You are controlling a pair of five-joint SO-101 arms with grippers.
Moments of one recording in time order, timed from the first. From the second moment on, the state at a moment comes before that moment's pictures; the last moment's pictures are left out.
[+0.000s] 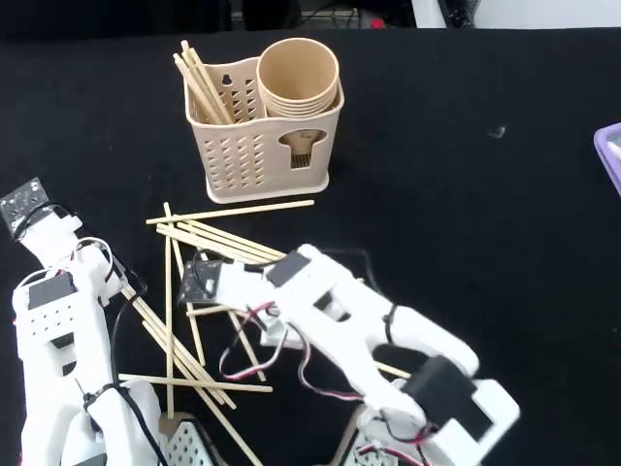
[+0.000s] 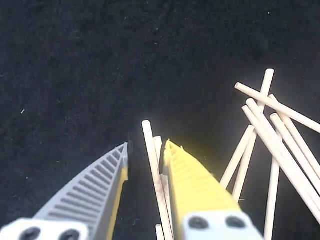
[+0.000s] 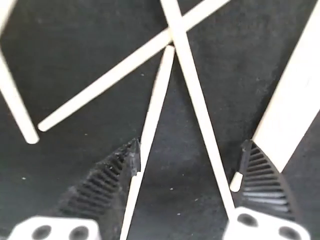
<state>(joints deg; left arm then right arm) -29.2 -43.5 63.6 46.3 9.9 -42.2 -6.2 45.5 57.8 40.7</state>
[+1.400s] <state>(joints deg) -29.2 -43.5 63.6 46.3 10.0 -29.2 -33.6 57.6 62.7 41.0</state>
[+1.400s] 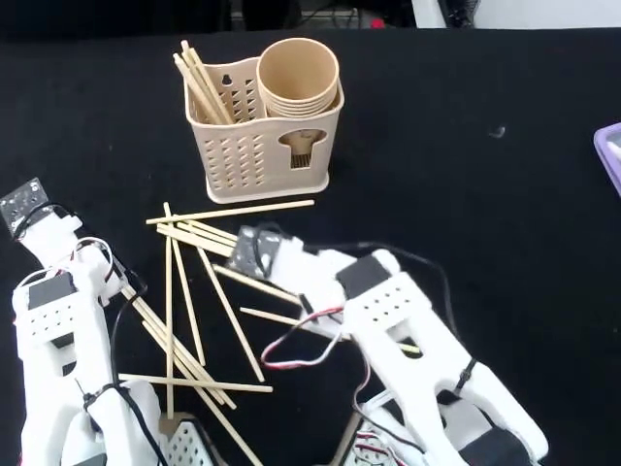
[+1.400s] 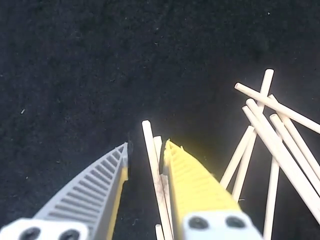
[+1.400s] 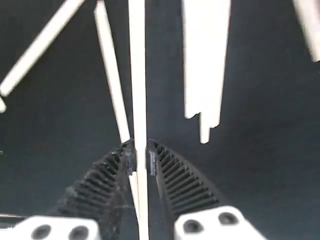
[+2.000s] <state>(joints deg) -29.2 -43.5 63.6 46.3 10.0 -26.9 -21.0 63.3 53.8 42.6</state>
